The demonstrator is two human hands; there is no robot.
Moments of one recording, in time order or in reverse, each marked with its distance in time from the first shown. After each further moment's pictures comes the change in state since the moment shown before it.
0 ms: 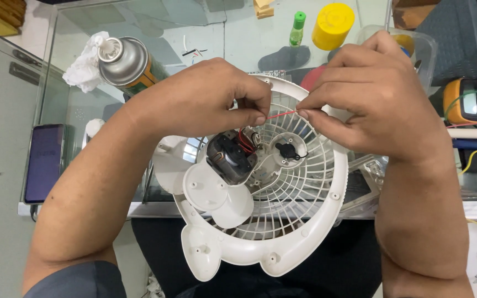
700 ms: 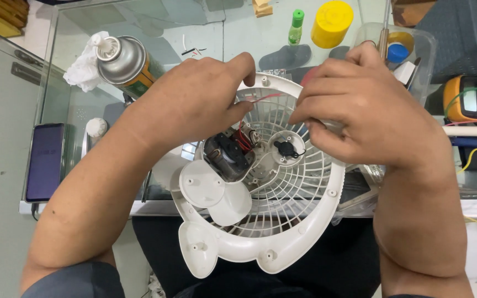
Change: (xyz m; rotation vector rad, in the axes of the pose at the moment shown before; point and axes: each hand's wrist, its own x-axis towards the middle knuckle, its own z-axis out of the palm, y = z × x) left_hand -0.003 0.014 0.011 0.302 0.046 -0.378; right_hand 0.002 -0.009 -0.003 0.056 -0.136 0.027
